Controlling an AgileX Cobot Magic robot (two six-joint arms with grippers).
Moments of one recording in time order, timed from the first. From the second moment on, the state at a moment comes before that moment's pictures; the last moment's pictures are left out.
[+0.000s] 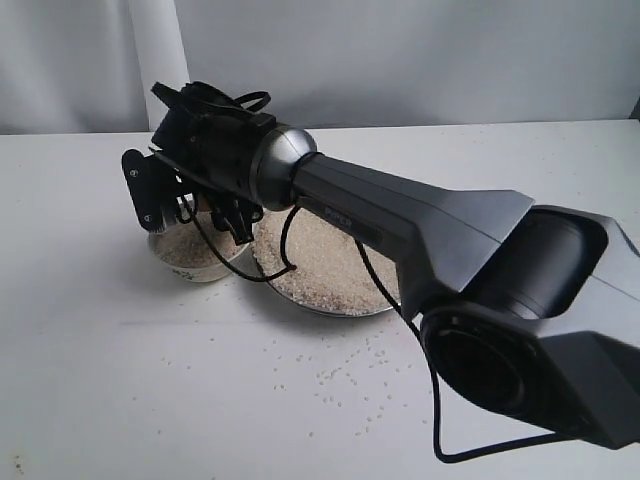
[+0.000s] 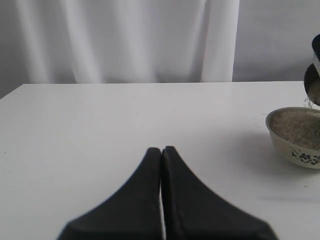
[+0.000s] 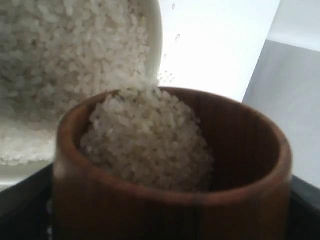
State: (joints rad) left arm -0.01 0.00 0.00 -0.04 0.35 0.04; right arm 0.85 2.53 -2.34 -0.60 0.94 -0.81
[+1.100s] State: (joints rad) left arm -0.01 0.00 0.00 -0.04 0.35 0.04; right arm 0.91 2.50 -2.29 -0.77 0.97 -0.92
